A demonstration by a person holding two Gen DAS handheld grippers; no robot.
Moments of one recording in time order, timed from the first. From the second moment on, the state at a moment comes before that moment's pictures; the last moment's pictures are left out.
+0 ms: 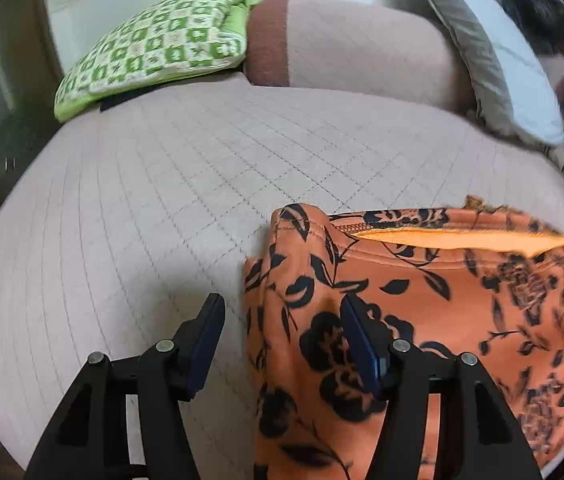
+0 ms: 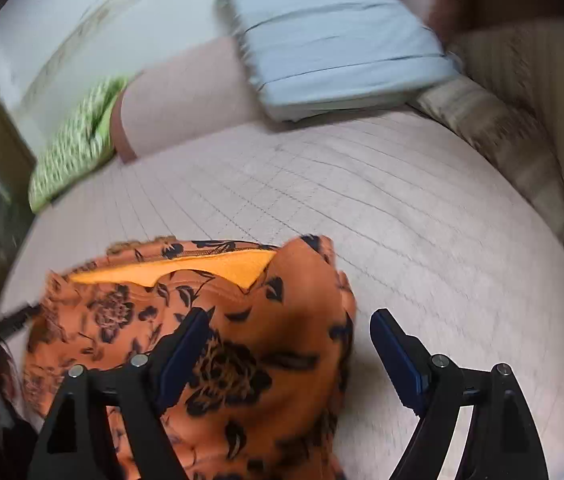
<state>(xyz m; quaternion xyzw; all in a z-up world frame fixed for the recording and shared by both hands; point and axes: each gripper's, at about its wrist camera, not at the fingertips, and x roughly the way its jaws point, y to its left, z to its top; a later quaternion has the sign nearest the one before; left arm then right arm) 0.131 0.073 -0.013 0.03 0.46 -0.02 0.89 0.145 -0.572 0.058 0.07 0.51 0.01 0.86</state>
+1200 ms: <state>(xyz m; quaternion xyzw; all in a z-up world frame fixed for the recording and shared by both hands) 0.030 0.036 0.002 0.08 0.32 0.01 0.94 0.183 -0.446 0.012 0.04 0.56 0.11 0.82</state>
